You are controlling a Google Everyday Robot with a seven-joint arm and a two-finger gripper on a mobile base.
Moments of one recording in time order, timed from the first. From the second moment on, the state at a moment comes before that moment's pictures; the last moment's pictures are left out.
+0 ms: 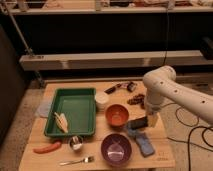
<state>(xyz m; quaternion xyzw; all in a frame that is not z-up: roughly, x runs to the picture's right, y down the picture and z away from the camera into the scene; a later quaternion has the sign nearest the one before) 0.229 0.146 0.728 -0.39 0.03 0.02 0.92</state>
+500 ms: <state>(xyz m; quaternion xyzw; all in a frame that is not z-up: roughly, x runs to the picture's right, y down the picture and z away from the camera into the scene) 0.223 0.146 0.728 -0.40 0.03 0.03 0.92</state>
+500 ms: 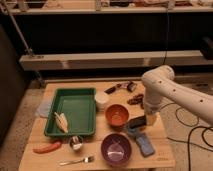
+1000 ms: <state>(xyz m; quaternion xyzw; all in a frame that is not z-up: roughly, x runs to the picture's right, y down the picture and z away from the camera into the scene) 0.223 0.147 0.730 -0.40 0.03 0.03 0.91</state>
